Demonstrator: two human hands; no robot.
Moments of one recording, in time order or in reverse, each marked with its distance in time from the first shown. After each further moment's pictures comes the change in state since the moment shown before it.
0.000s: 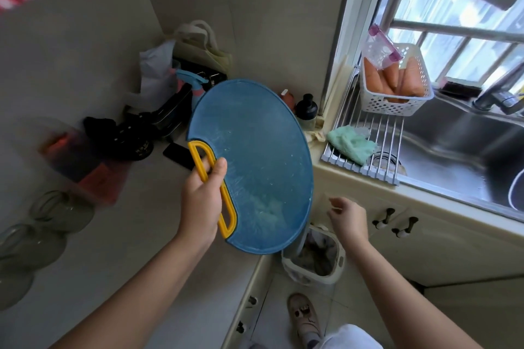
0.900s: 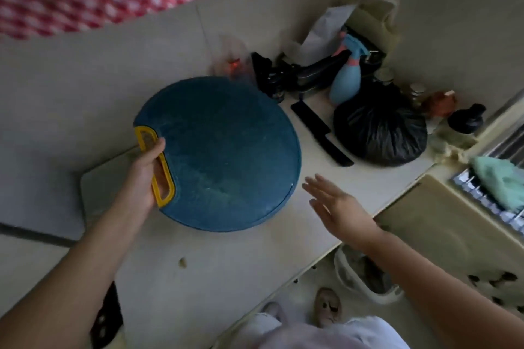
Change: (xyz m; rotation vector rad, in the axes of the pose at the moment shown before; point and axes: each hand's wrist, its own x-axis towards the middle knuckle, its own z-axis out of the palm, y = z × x) left_hand -0.076 0.004 -0.263 -0.373 0.495 -0.280; right_hand -0.107 -0.112 0.084 -0.351 -0.602 -1.244
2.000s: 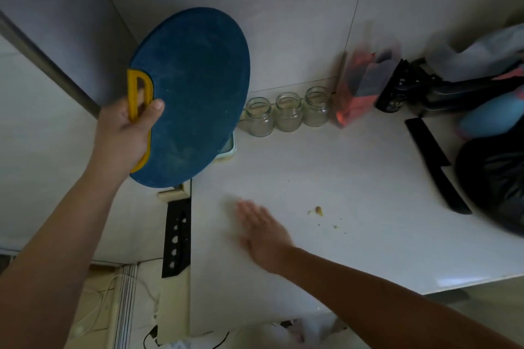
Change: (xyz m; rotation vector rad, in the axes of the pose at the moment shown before) left_hand -0.058 0.063 -0.175 0.664 0.516 0.614; right_hand 0.072 -0.199 0.185 -0.083 -0.524 -0.427
